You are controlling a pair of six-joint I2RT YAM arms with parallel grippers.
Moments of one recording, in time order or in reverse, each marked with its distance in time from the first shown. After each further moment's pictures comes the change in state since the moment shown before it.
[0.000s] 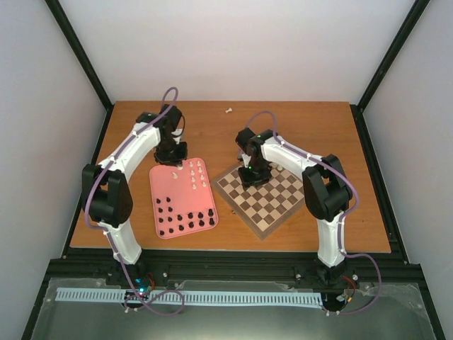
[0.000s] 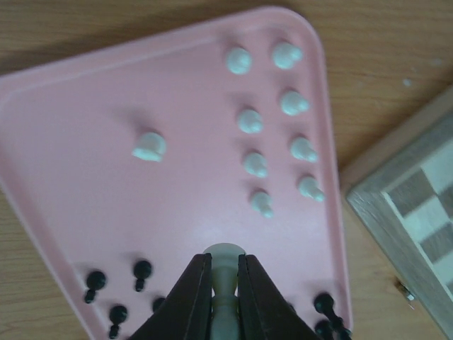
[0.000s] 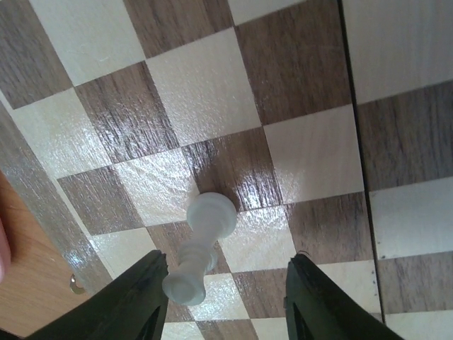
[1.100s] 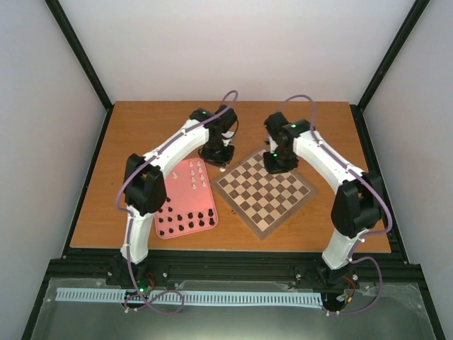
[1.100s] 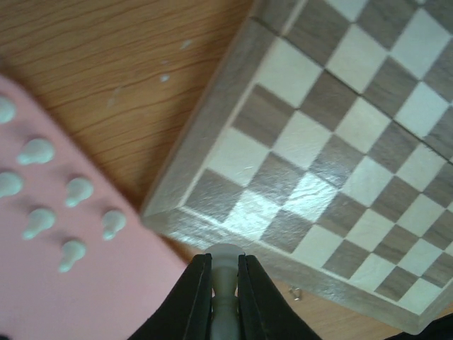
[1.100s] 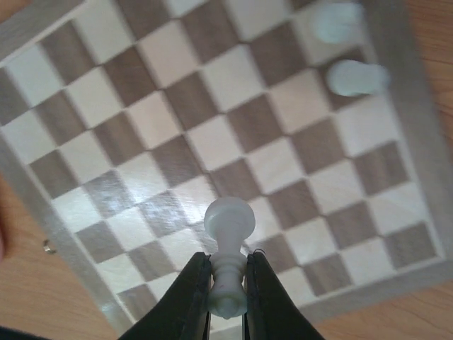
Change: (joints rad) left arm -0.346 0.277 0.380 -0.120 0.030 0.004; right arm -0.113 -0.244 -0.037 -0.066 0.108 0.029
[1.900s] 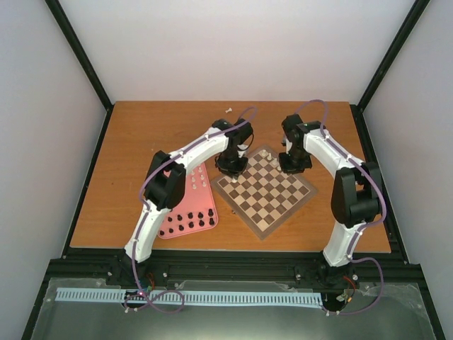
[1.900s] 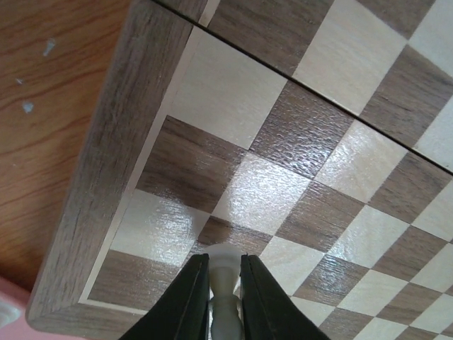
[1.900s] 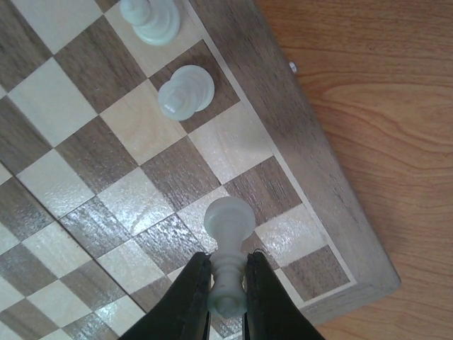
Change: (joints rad) left arm -0.092 0.235 0.125 0.029 0.047 -0.001; right arm -0.216 0.045 -0.085 0.059 0.055 -0.093
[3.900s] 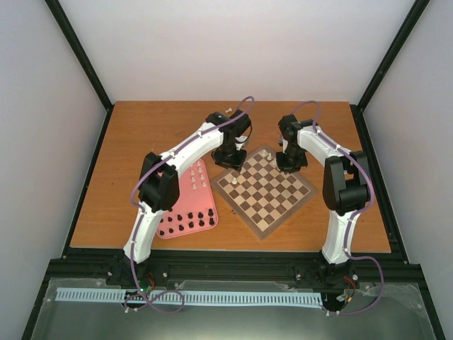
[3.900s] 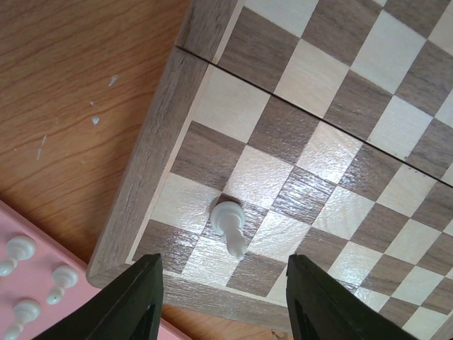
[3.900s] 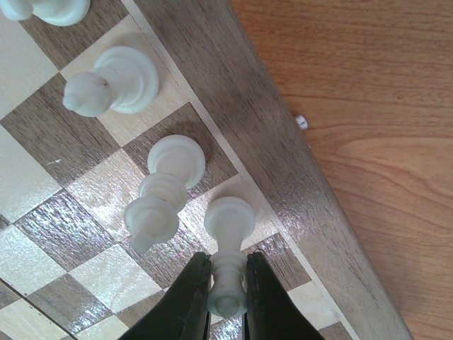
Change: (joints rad) left arm 0.008 -0.065 0.040 -0.026 -0.043 0.035; right arm -0.012 0.169 0.079 0.033 -0.002 -0.013
